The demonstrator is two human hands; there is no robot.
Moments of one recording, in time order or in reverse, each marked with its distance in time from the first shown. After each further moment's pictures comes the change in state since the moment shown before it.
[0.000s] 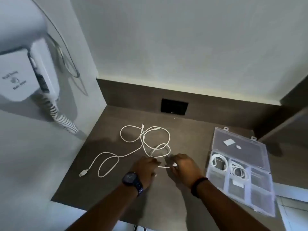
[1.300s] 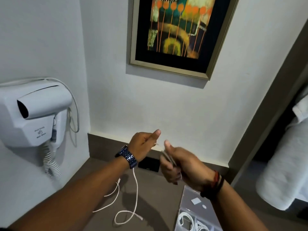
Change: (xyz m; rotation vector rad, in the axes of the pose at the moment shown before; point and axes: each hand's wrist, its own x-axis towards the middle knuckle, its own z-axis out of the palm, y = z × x) left_hand 0.036 0.130 -0.260 -0.725 0.739 0.273; right_hand -0.039 -0.097 -0.284 1.078 -0.258 -0.196
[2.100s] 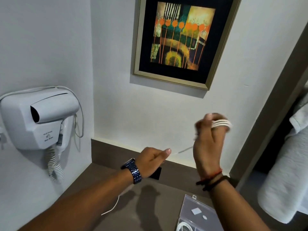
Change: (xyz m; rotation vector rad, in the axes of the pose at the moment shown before) left_hand -0.022 0.017 0.018 0.046 -0.159 0.022; right_hand 0.001 -0.046 -0.017 -0.186 1.016 -0.803
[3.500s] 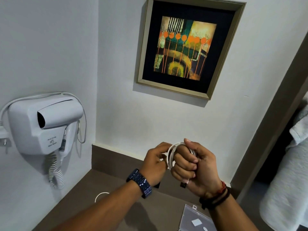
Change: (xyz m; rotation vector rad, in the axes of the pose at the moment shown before) left_hand -0.004 0.056 -0.002 -0.384 0.256 0.128; right_hand -0.019 0.002 -0.003 0.952 -0.877 0.866
